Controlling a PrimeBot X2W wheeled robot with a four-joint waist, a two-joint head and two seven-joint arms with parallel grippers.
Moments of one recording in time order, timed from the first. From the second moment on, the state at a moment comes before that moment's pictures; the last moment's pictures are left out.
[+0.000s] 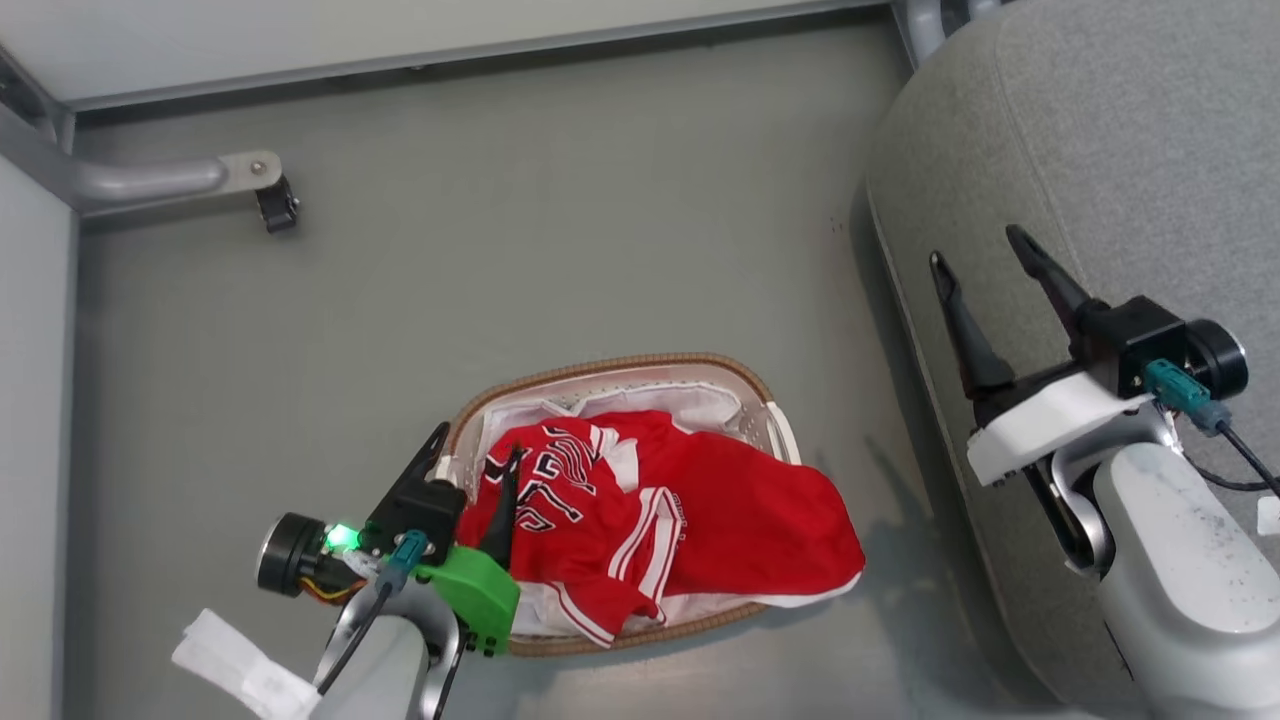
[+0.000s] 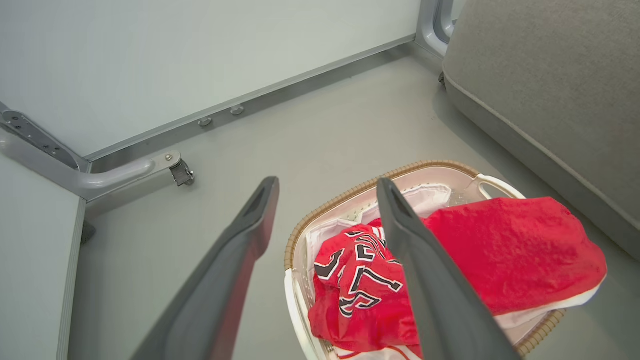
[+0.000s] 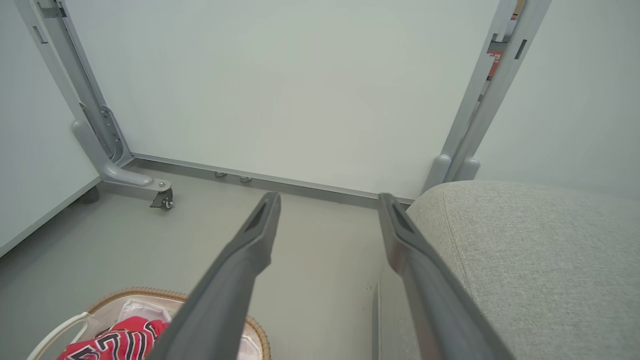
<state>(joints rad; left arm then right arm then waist) -0.32 0.08 -0.33 0.62 -0.04 -0.05 -0.26 -0.46 -0.26 0.24 0.35 0.25 0.13 -0.26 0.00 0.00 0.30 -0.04</state>
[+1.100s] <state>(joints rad) -0.78 0.05 -0.43 1.27 -0.02 0.01 -0.23 -0.62 -0.23 0.24 0.10 0.30 0.13 -0.26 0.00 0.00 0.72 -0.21</state>
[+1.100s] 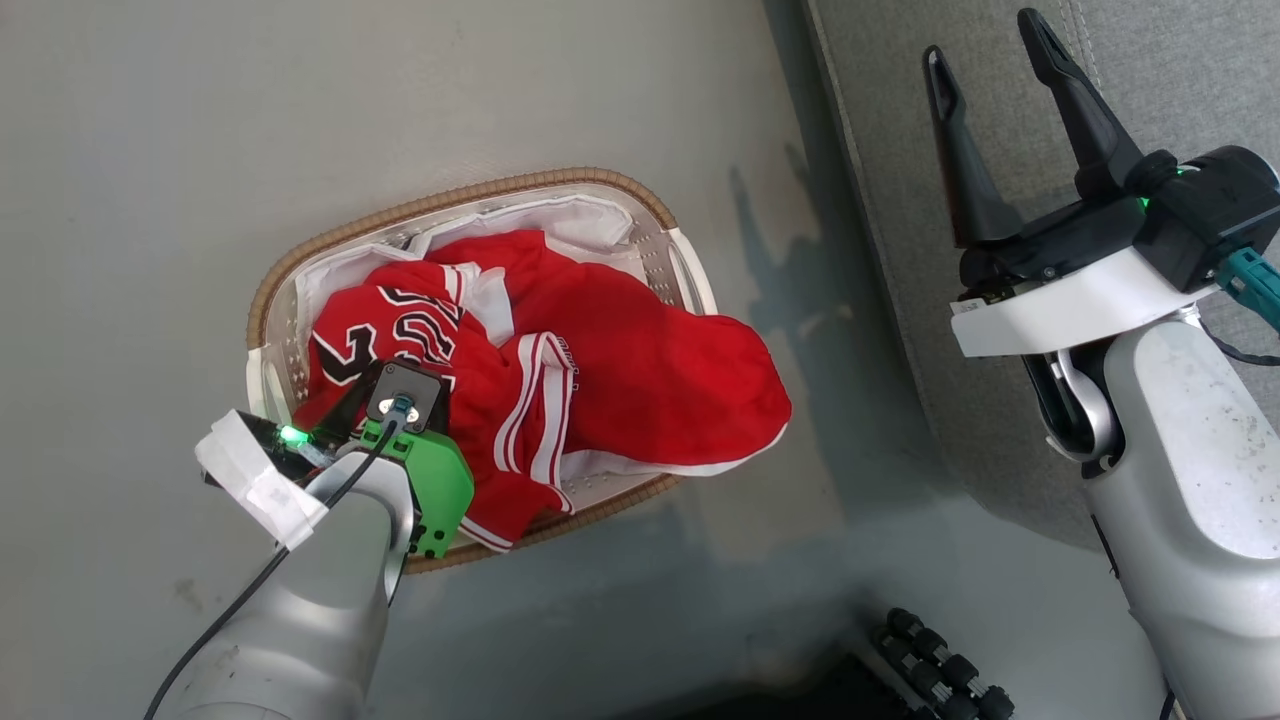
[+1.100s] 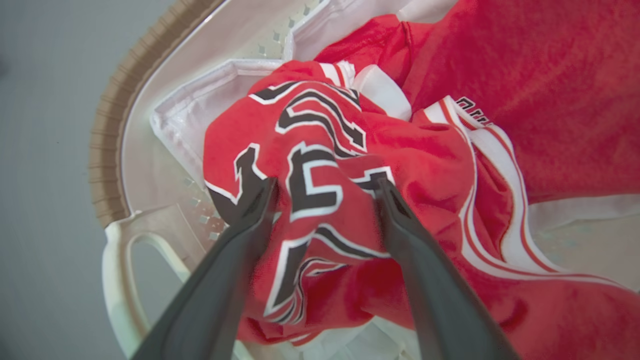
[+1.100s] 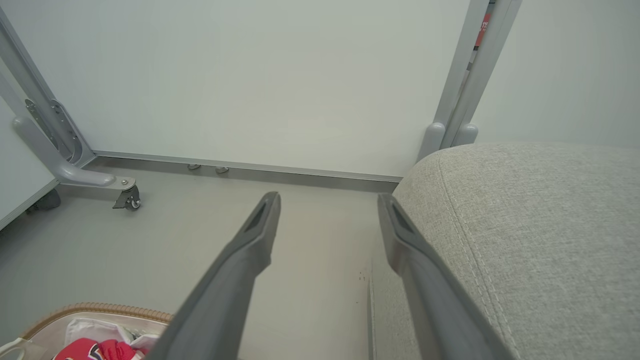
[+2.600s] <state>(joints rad) -0.40 0.05 -0.36 0.32 -0.12 -0.04 -0.26 -0.25 -0.18 0.33 0.29 0.28 0.13 -0.26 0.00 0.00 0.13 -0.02</state>
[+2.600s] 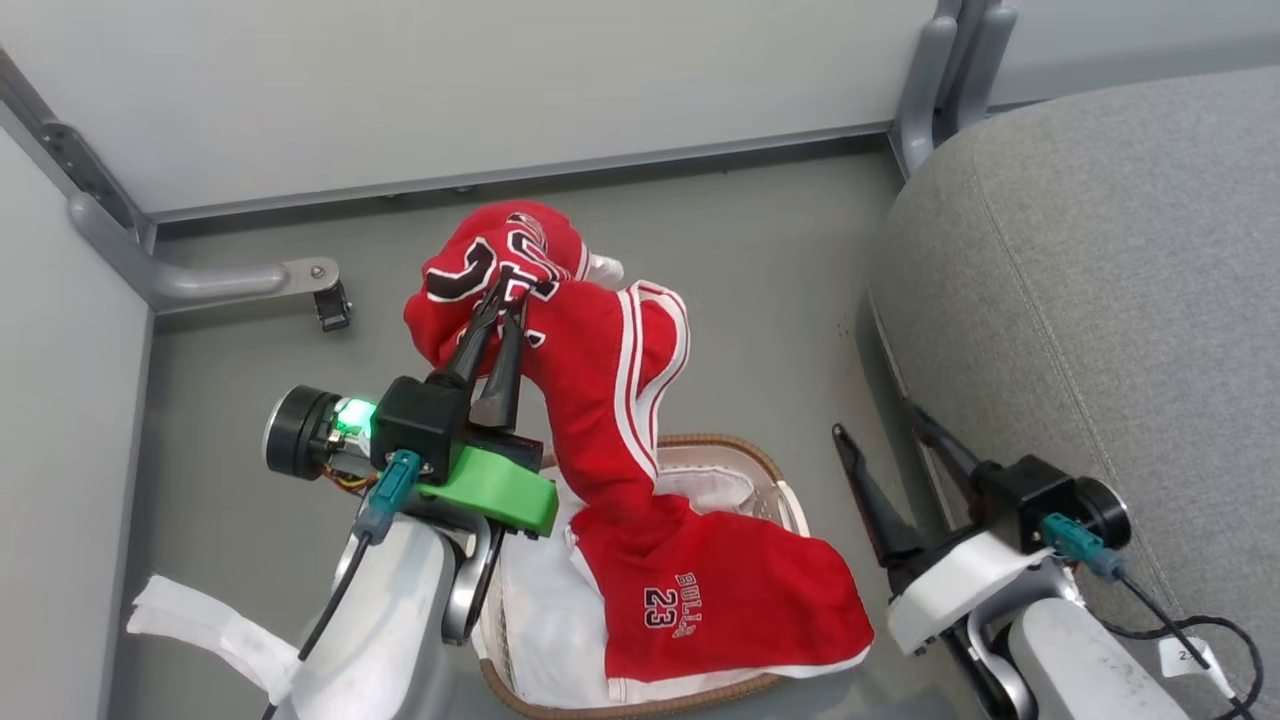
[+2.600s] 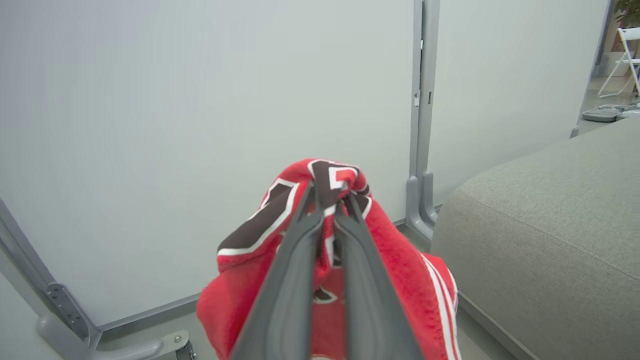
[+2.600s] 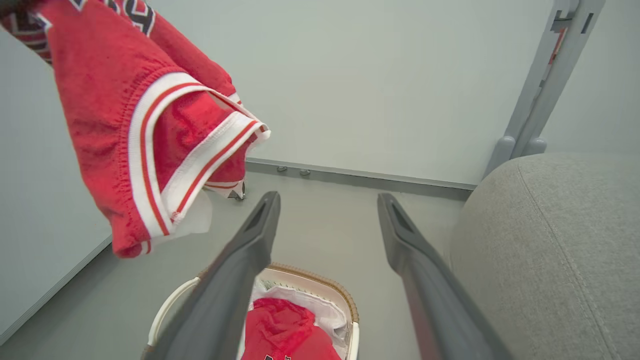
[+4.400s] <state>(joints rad) -0.36 0.05 -0.56 0.27 -0.16 -0.04 -0.26 -0.46 -0.31 0.43 0.32 0.45 0.13 -0.26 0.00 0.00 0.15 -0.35</state>
